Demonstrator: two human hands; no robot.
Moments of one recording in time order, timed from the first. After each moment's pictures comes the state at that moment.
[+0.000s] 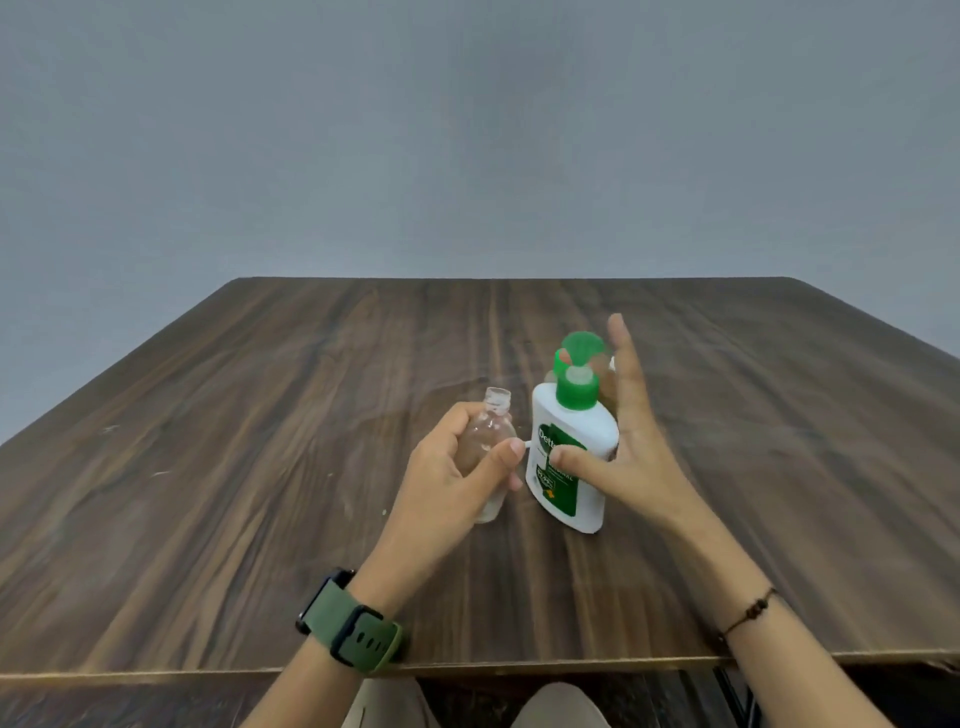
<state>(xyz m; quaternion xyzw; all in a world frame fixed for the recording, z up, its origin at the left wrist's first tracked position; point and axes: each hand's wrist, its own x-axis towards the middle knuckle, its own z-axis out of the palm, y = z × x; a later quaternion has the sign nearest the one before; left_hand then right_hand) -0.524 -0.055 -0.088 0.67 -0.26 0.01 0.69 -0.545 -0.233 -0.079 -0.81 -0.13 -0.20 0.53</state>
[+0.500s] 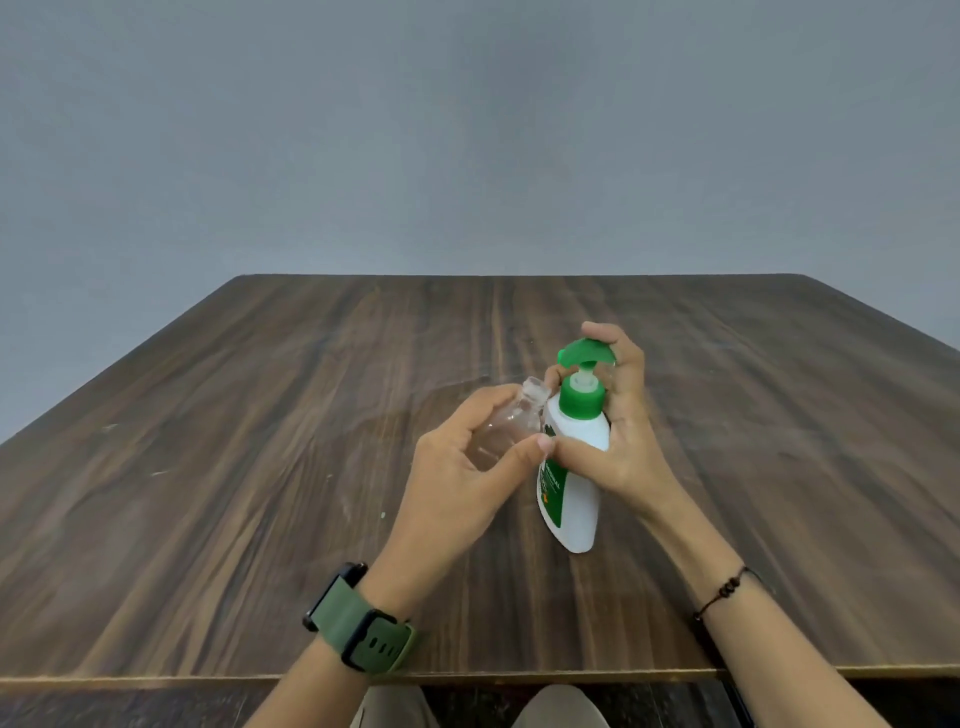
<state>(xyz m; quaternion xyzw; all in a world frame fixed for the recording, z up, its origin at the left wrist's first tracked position) -0.527 -0.063 -0.075 0.70 -0.29 0.07 0.65 -0.524 -0.226 -0.076 -0.74 -0.23 -0.26 0.57</state>
